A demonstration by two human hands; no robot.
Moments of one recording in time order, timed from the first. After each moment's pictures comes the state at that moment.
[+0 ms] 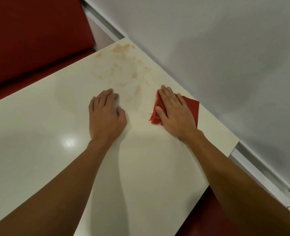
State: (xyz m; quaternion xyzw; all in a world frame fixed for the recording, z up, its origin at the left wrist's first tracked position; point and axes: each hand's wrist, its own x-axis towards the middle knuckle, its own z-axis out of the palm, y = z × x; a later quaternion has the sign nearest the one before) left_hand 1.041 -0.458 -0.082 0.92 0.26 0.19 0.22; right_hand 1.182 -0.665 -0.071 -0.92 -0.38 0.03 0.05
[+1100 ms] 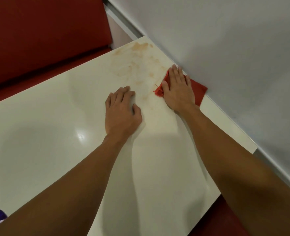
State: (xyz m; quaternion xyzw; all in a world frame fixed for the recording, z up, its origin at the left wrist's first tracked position) left_hand 1.040 -0.456 -0.087 0.92 0.26 0.20 0.22; right_hand 1.229 -0.581 -0.069 -0.95 -0.32 0.04 0.05
